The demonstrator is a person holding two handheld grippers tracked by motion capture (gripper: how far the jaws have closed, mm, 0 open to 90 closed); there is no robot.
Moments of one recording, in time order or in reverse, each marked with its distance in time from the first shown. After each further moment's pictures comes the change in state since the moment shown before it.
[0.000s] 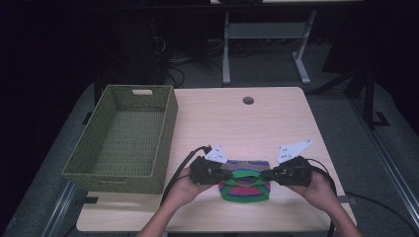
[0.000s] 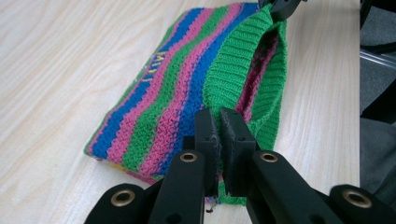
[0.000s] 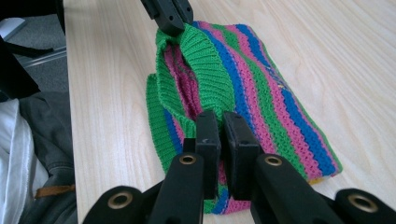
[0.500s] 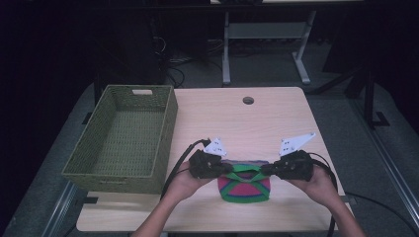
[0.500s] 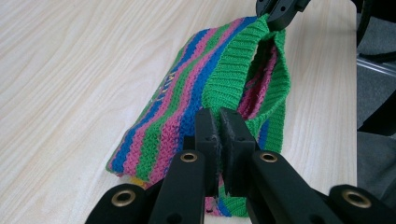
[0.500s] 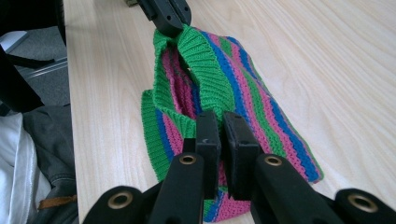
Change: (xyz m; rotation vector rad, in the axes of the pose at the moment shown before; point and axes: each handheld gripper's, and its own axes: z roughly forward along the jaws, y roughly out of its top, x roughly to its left) left arm 0.005 0.013 -0.010 -0.028 0.009 0.004; right arm -0.007 0.012 -0.010 -0.024 -0.004 0.021
